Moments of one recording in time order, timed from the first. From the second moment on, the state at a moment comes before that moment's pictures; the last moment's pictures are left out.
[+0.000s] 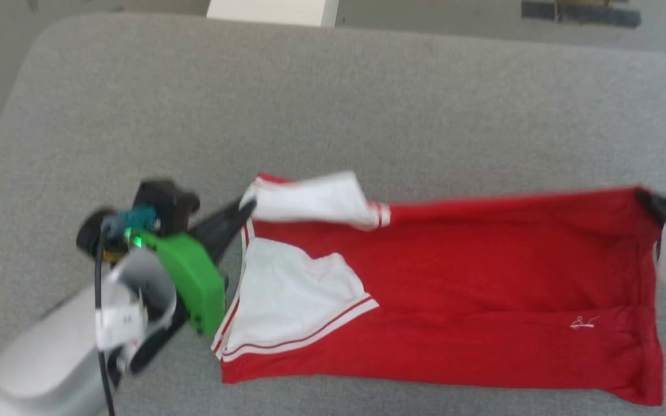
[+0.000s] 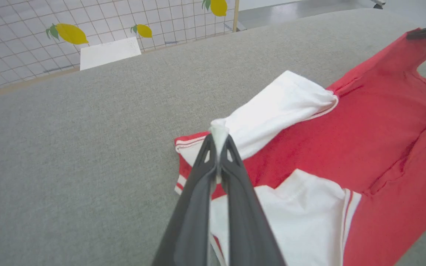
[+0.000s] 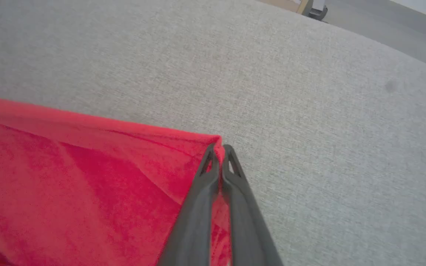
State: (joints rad) left arm -0.63 0.73 -0.93 0.01 -0.88 0.06 0.03; right arm -0.46 -0.64 0.23 0.33 0.59 0.13 0.46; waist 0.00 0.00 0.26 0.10
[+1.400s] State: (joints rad) left arm -0.13 0.46 -0.41 -0.03 -0.66 0.20 -0.26; right arm 0.01 -0.36 -0.12 0.05 0.53 0.13 0.59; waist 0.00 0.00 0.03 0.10
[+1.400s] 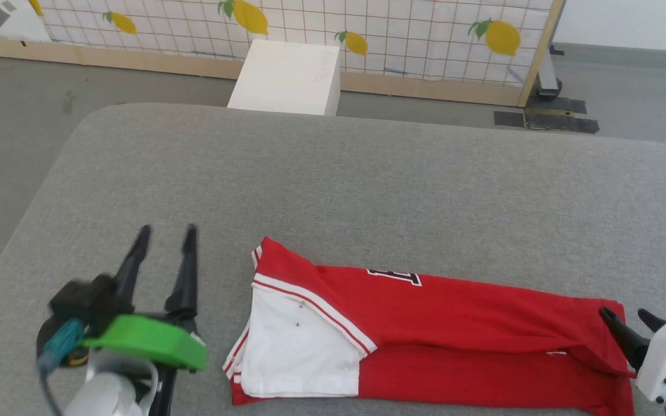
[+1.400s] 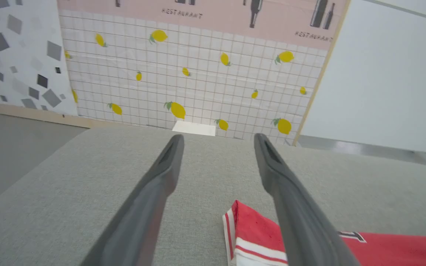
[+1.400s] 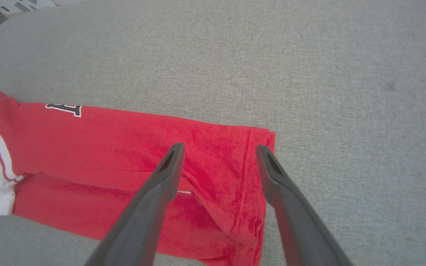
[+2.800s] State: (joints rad) left arm 0.11 0.10 -0.03 -0.08 -0.08 -0.03 -0.26; right arm -0.02 -0.11 -0.36 0.29 0.26 0.13 0.55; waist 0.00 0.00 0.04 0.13
